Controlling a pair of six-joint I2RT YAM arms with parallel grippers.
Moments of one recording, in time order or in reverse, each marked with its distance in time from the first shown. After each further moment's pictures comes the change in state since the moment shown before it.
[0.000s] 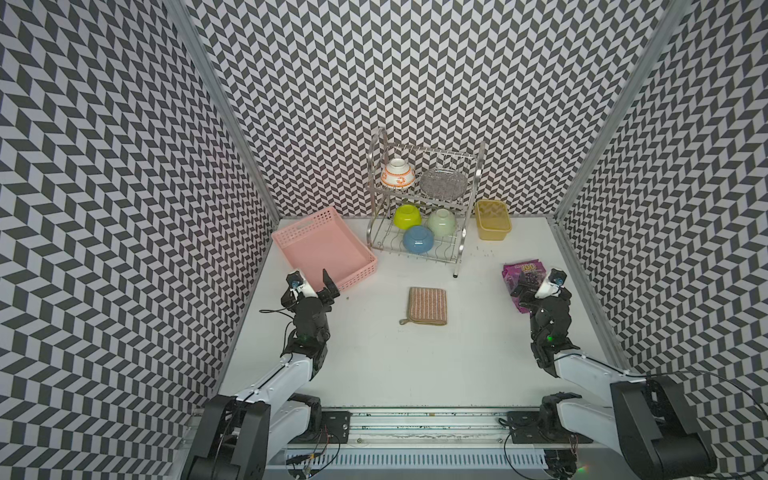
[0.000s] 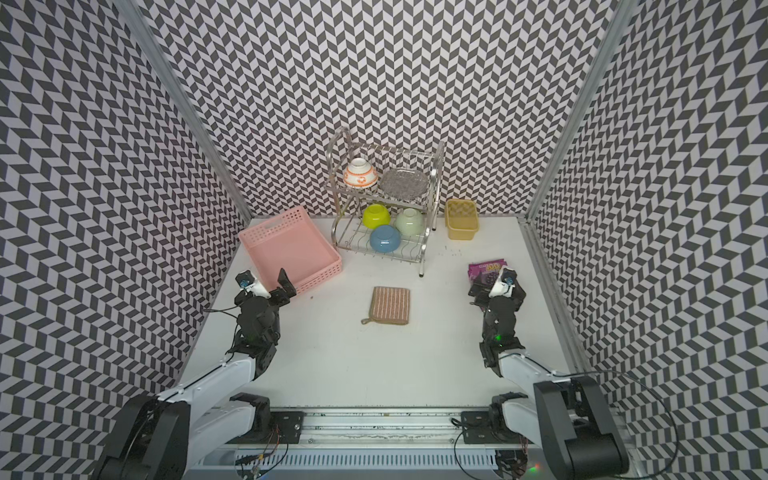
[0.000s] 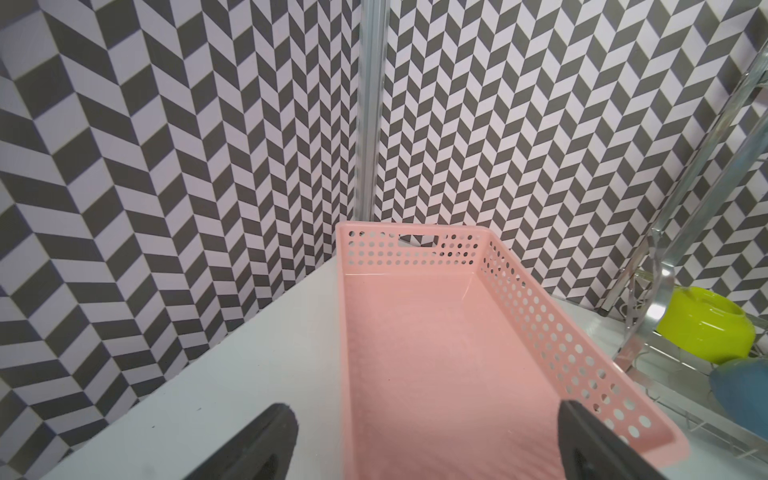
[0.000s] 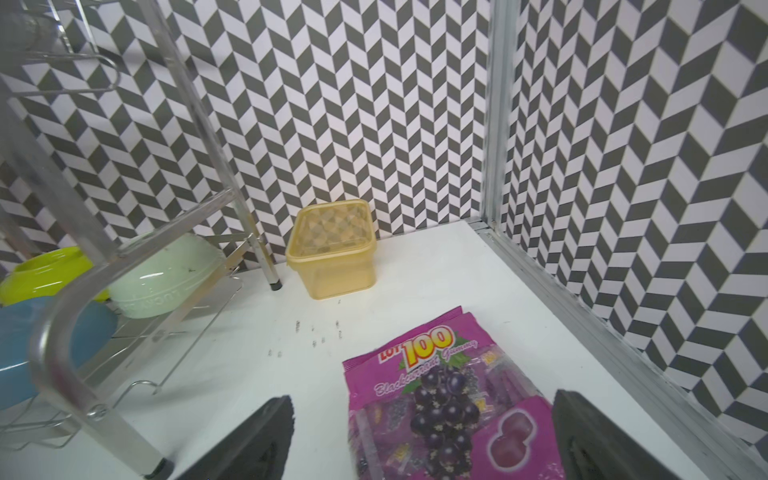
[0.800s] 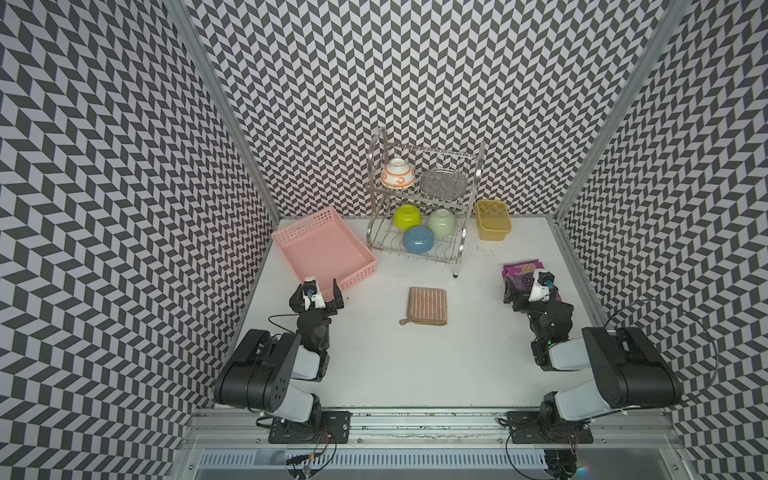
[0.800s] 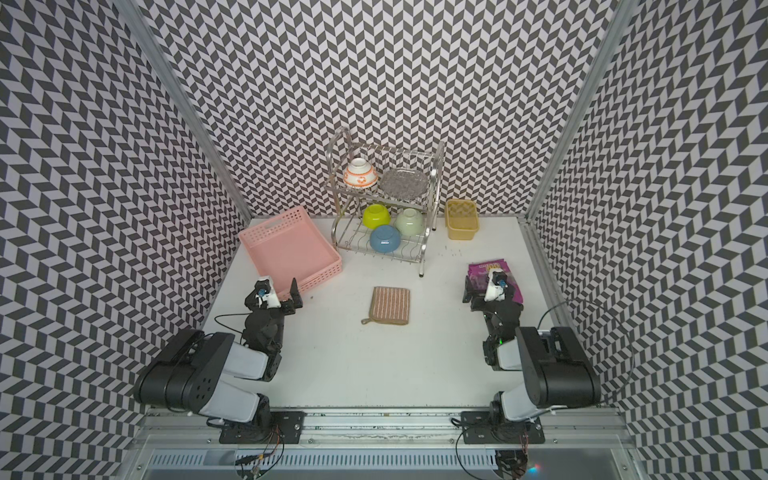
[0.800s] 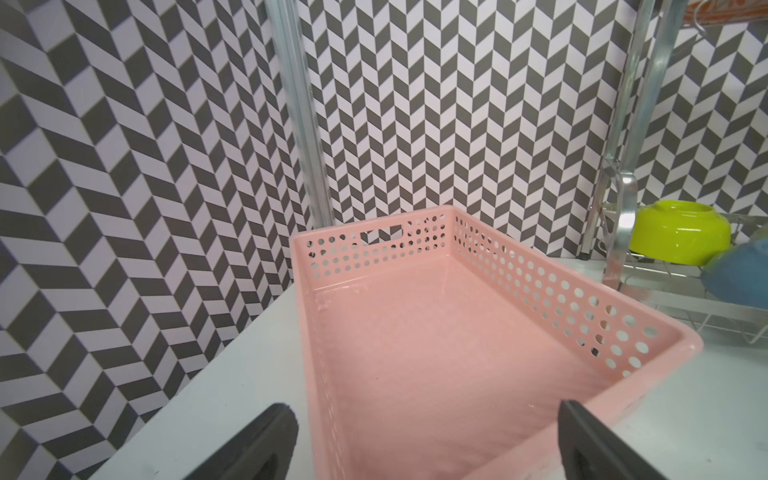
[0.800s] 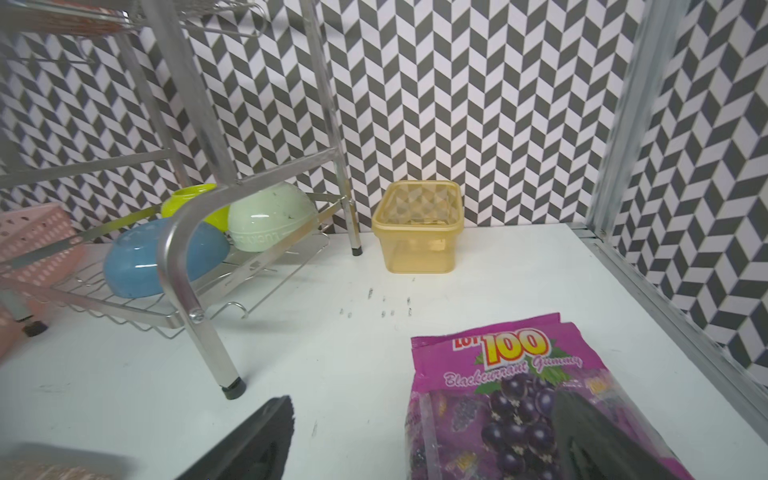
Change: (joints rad) left arm 0.042 0.454 -0.121 0.636 0.221 0.231; right arm -0.122 0.328 -0.008 0.378 -0.471 -0.093
